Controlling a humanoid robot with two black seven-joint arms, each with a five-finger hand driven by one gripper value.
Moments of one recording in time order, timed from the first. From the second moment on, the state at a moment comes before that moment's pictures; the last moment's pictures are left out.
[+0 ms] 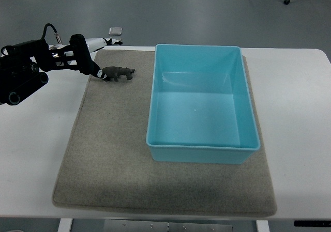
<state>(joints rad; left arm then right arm) -1.06 0.45 -0.23 -0.67 1.31 -0.08 -0.30 0.03 0.00 -0.01 0.10 -0.05 0.19 0.07</state>
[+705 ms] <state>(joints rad) -1.07 0.38 -0.19 -0.60 1.33 -0.07 -0.30 0.03 0.00 -0.01 0.10 -0.05 0.19 0.07</state>
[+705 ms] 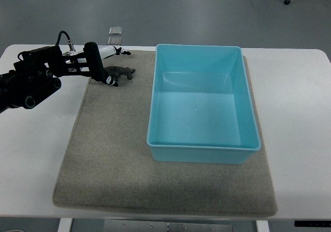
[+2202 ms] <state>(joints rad) -1.08 0.39 -0.20 -0.59 1.43 -0.07 -0.31 0.03 0.00 -0.01 0.10 -0.05 0.19 0.07</state>
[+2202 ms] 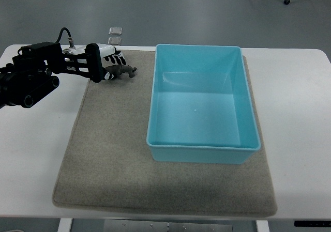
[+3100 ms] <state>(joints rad) -1.12 0.40 -0.20 -0.60 1.41 -0.15 -0.31 0.03 0.00 -0.01 0.10 -0.05 0.19 0.07</state>
